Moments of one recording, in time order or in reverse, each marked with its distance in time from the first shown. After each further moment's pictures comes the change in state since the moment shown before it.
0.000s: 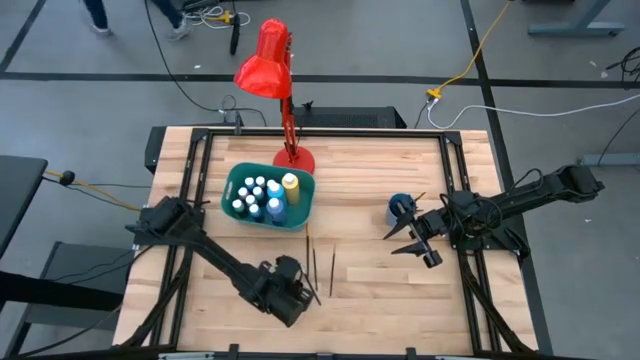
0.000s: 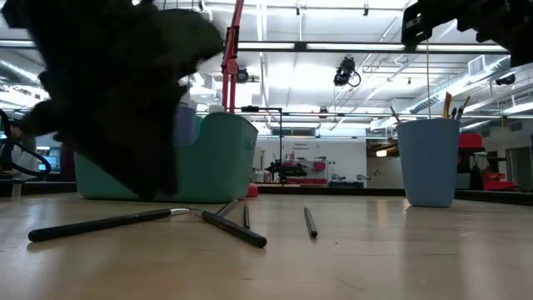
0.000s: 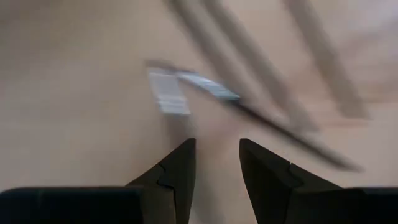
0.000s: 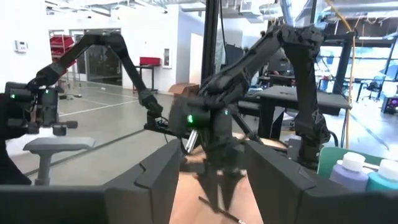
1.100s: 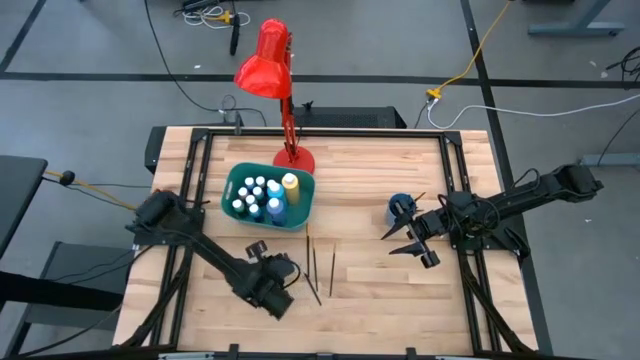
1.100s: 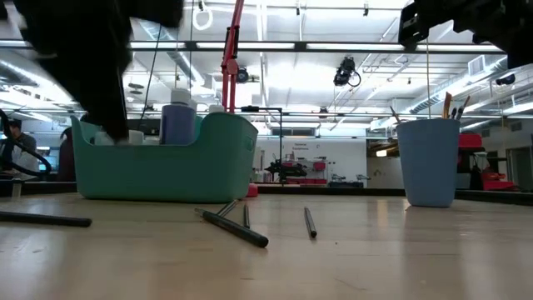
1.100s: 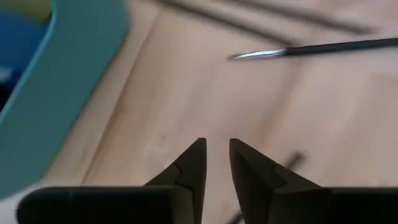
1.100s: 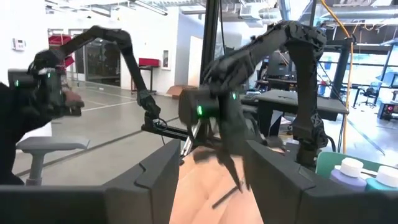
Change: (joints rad) left arm -0.013 -0.092 0.055 -0.372 0.034 0.546; right arm 0.000 0.045 0.000 0.056 -0.001 -0.022
